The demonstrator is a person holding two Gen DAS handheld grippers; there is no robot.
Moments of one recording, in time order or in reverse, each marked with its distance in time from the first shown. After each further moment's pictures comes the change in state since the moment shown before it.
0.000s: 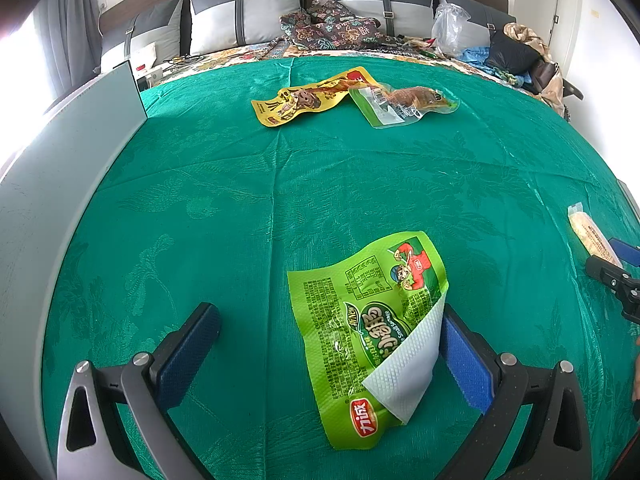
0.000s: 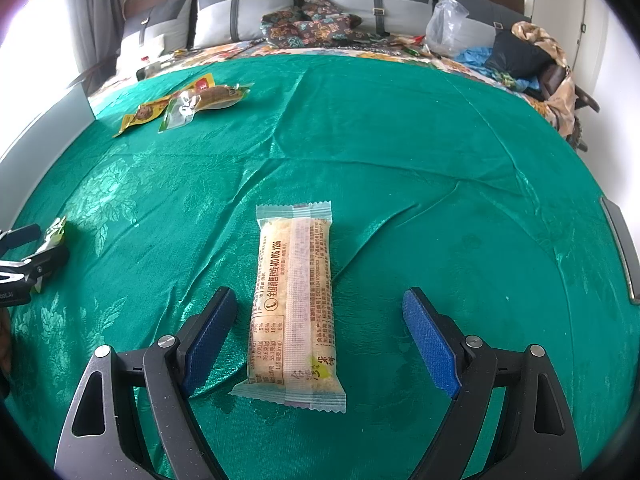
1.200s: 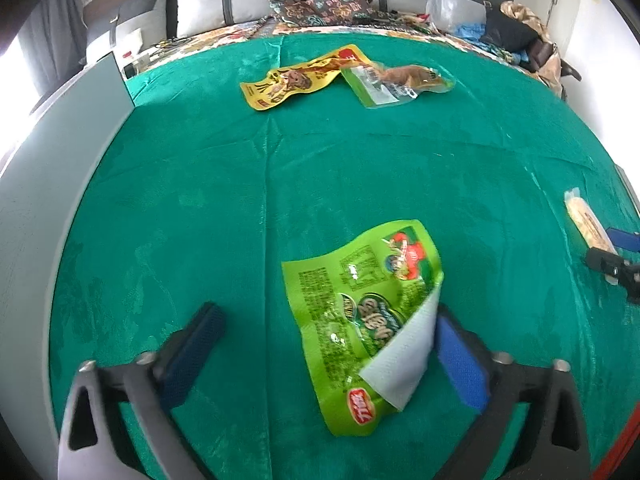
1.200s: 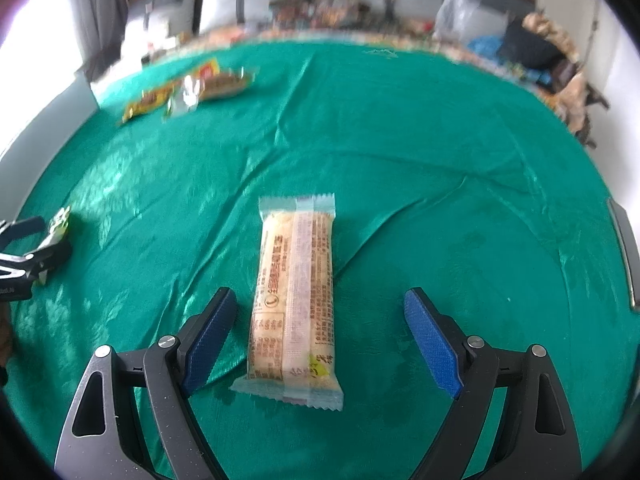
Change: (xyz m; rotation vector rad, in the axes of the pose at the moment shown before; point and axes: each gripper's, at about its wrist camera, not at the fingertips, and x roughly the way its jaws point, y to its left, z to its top) left arm -0.002 -0.004 0.009 0.039 0.101 -0.027; right arm 0.005 -0.003 0.014 -0.014 0.130 0.029
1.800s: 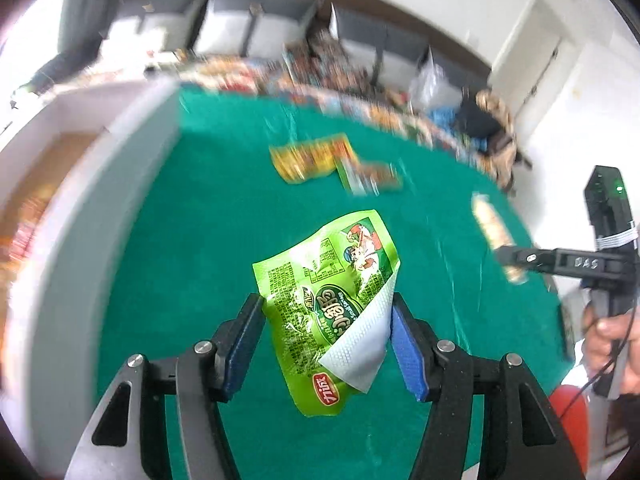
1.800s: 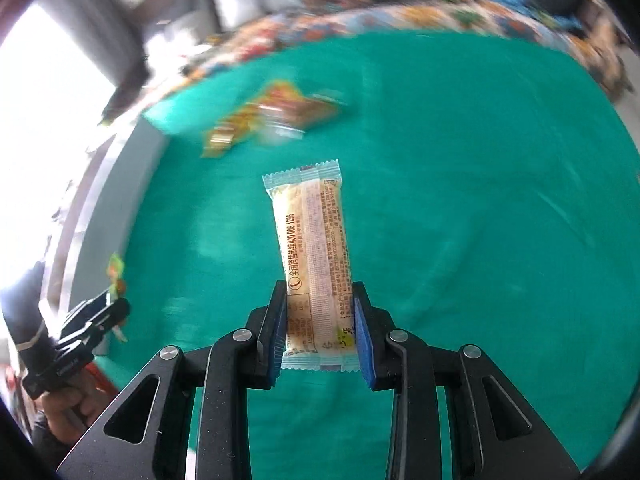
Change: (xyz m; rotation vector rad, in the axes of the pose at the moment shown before) left arm -0.161 0.085 -0.030 -0.217 -0.219 -0.223; right arm -0.085 0.061 0.053 0.115 0.073 0.301
